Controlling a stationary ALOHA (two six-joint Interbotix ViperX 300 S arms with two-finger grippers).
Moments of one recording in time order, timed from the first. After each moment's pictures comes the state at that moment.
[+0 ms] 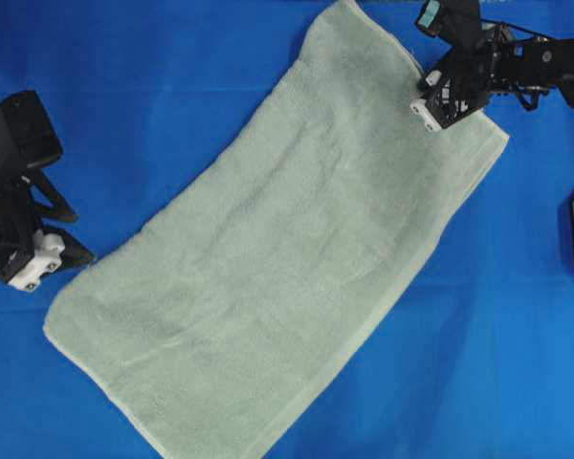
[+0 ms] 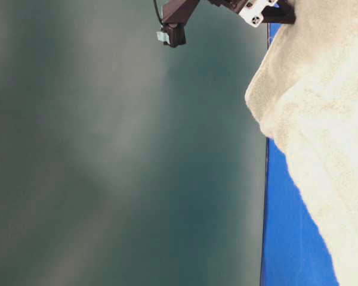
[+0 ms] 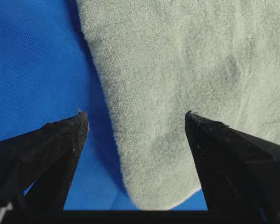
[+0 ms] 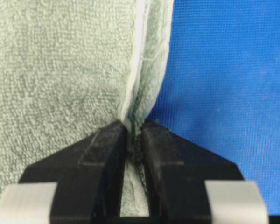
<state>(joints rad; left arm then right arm) -0.11 -0.75 1.05 0.06 0.53 -0.76 -0.63 0.04 0.87 -0.61 0.20 0.74</state>
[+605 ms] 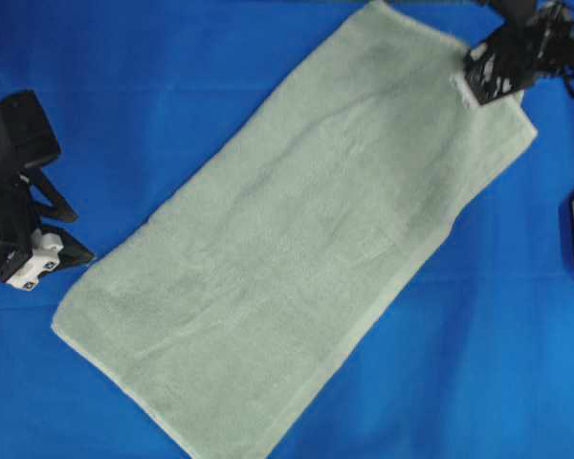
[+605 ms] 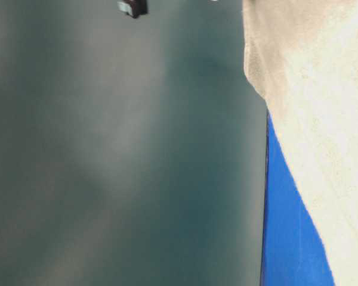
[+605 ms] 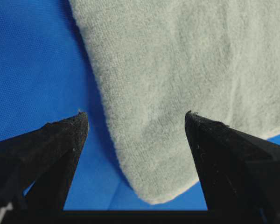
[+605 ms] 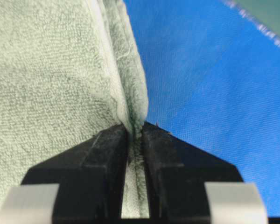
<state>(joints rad) -0.11 -0.76 1.05 0.06 0.53 -0.75 -0.67 -0.25 0.91 -0.58 0.41 0.73</state>
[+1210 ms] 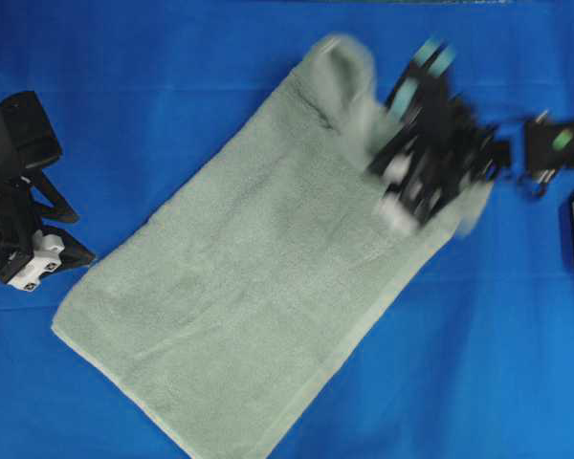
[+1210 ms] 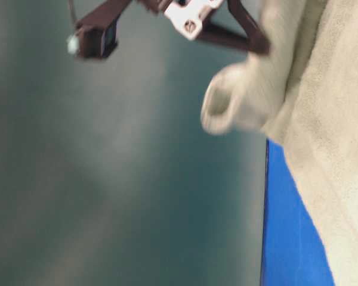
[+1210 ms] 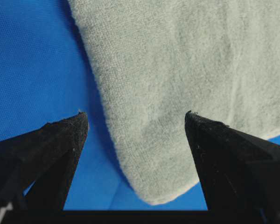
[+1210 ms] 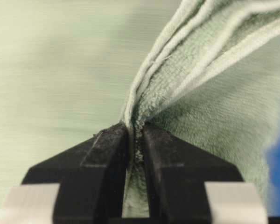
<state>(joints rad) -0.11 -0.75 1.05 0.06 0.52 -0.75 -0.06 -0.15 0.75 -0.35 0.24 0.79</state>
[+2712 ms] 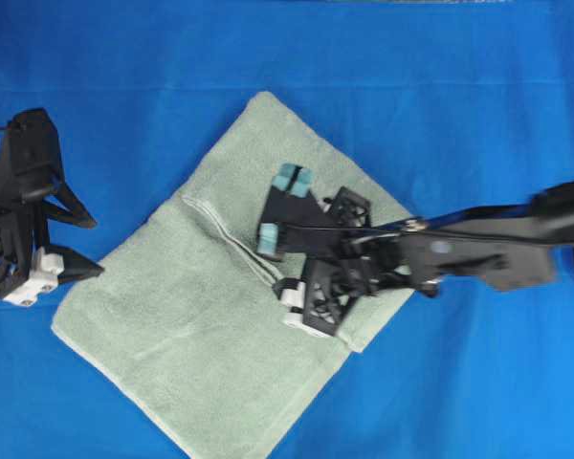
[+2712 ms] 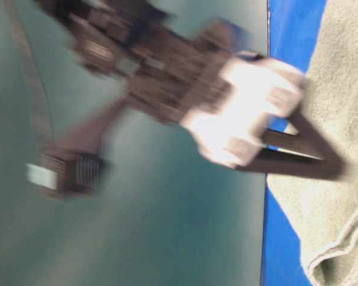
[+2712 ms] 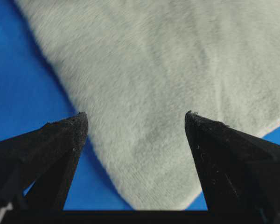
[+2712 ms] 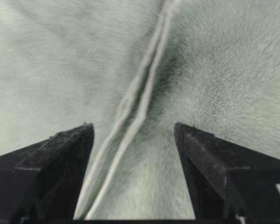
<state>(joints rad) -0.17 -0.73 1.05 0.06 0.40 -0.57 0.18 0.10 0.37 -0.42 0.47 0.84</state>
